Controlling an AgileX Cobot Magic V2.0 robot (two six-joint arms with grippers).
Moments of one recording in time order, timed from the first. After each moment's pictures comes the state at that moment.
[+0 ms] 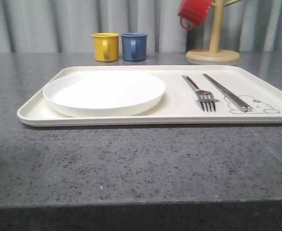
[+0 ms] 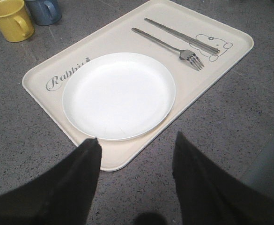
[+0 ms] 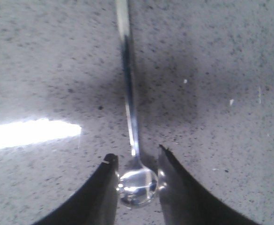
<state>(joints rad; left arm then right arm) -0.64 0.70 -0.87 -0.08 0.78 0.16 -0.27 1.70 -1.56 -0.13 1.24 -0.08</state>
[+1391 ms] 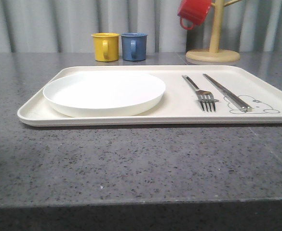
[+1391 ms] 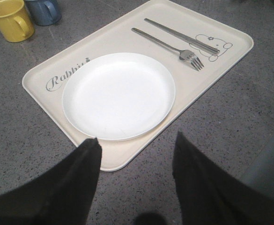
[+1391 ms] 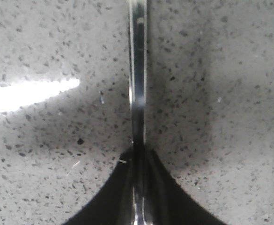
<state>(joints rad) -0.64 0.70 -0.87 -0.08 0.78 0.16 -0.28 1.88 -1.56 -0.10 1.23 -0.12</state>
